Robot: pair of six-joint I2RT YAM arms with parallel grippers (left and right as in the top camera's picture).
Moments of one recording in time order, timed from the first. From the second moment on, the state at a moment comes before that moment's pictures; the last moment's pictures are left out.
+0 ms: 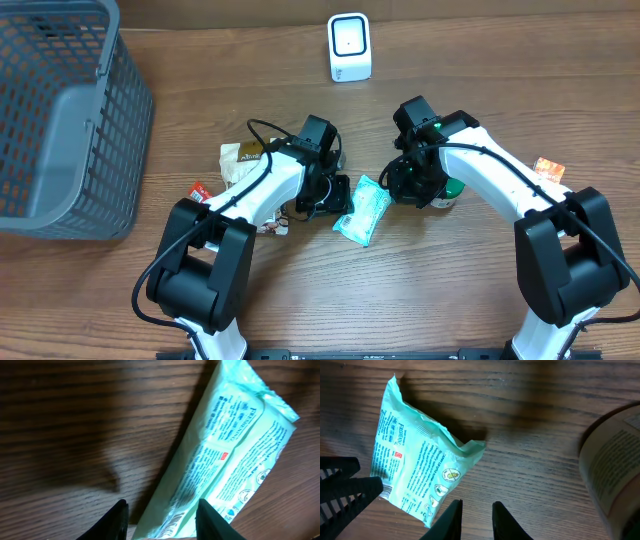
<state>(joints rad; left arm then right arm) -0.41 1.88 1.17 -0.72 0.36 -0.39 0.44 1.91 1.36 -0.97 -0.25 0.41</state>
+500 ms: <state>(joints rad) -0.41 1.92 1.16 -0.69 0.35 -0.39 0.44 1.91 1.35 -0.97 -0.28 0.43</state>
